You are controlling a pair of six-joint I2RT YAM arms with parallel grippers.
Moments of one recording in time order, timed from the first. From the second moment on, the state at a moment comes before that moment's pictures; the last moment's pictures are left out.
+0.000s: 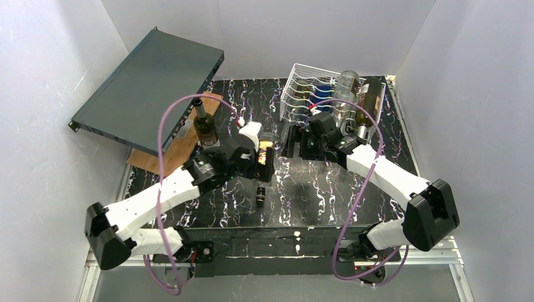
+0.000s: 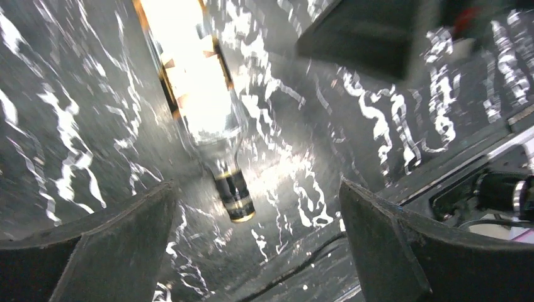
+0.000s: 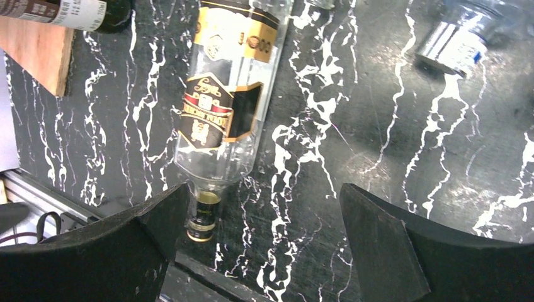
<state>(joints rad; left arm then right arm) -0.92 1.21 1.02 -0.57 -0.20 -0.53 0.63 1.37 1.03 -0.43 -0.09 0.60</state>
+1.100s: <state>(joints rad) -0.88 0.81 1.01 -0.38 -0.44 0.03 0.97 1.87 1.38 -0.51 0.36 0.77</state>
